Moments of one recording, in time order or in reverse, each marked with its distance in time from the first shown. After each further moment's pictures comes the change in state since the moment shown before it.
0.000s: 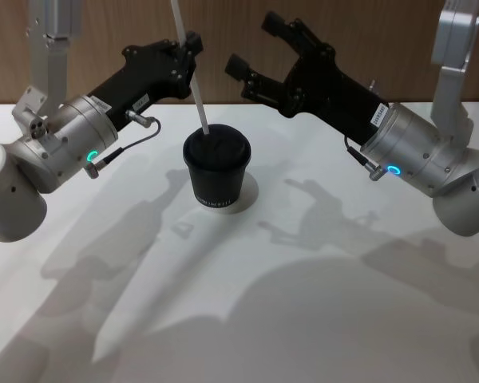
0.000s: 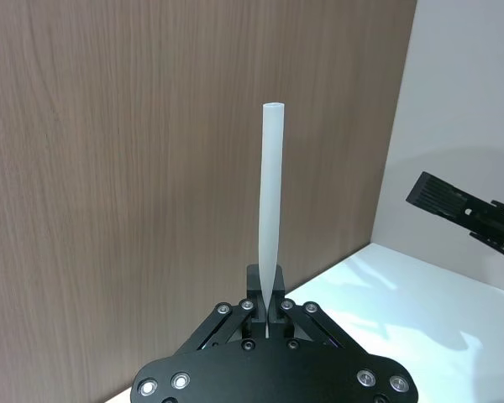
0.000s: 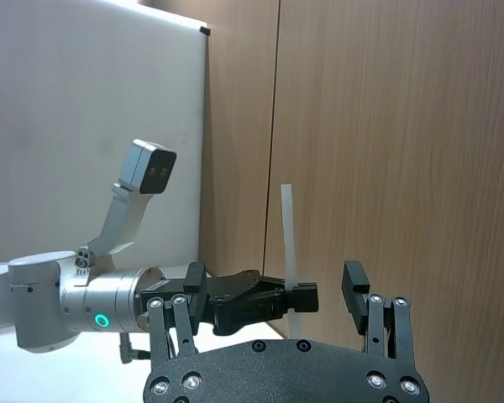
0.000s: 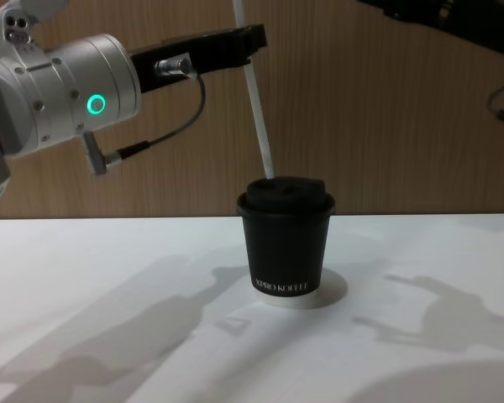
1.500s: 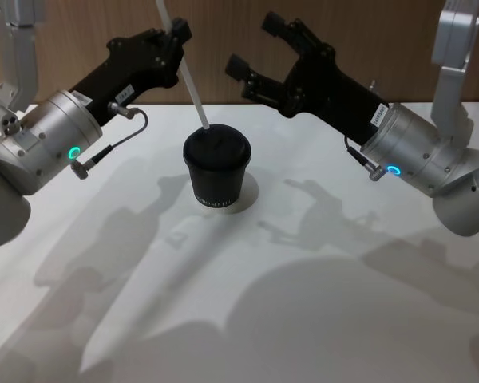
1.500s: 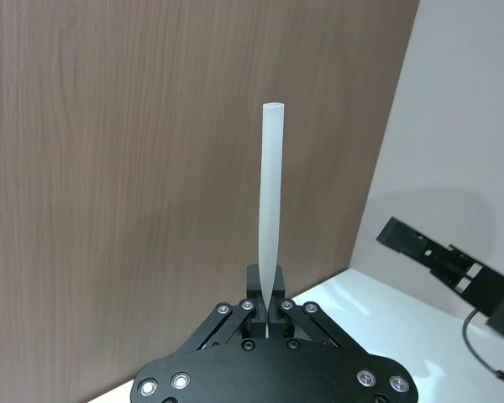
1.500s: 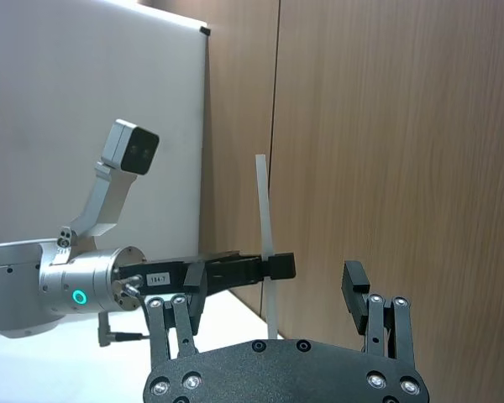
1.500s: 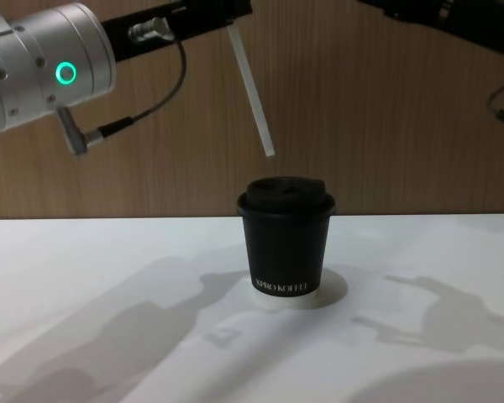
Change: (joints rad) left arm 0.044 0.046 -0.027 -0.104 -0.129 0.038 0.022; right arm 0.000 0.000 0.000 0.000 0.000 0.000 0.000
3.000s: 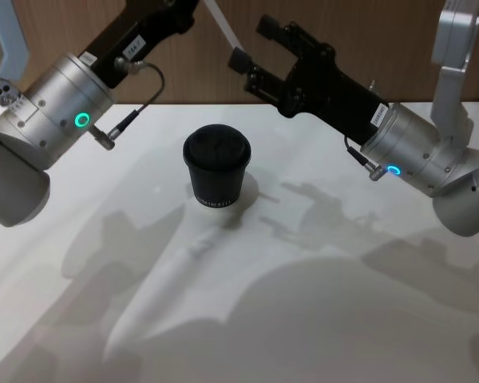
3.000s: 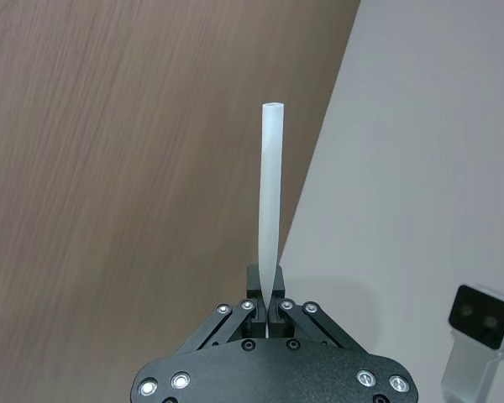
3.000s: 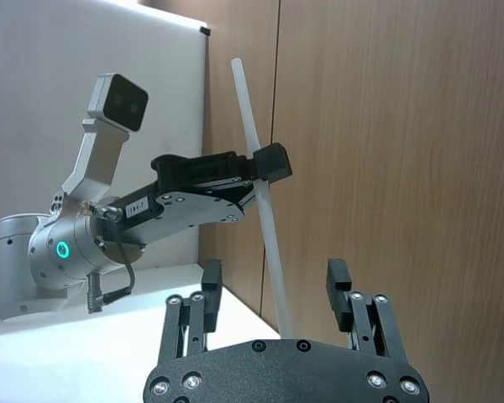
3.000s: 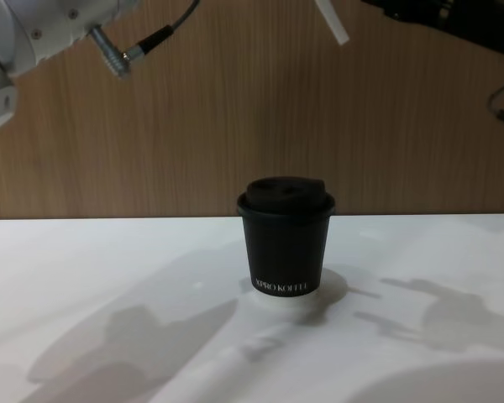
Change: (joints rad) left arm -0.025 -0.067 -0.028 -0.031 -0.213 -0.015 -0.123; right arm 0.000 0.000 0.000 0.000 0.000 0.000 0.000
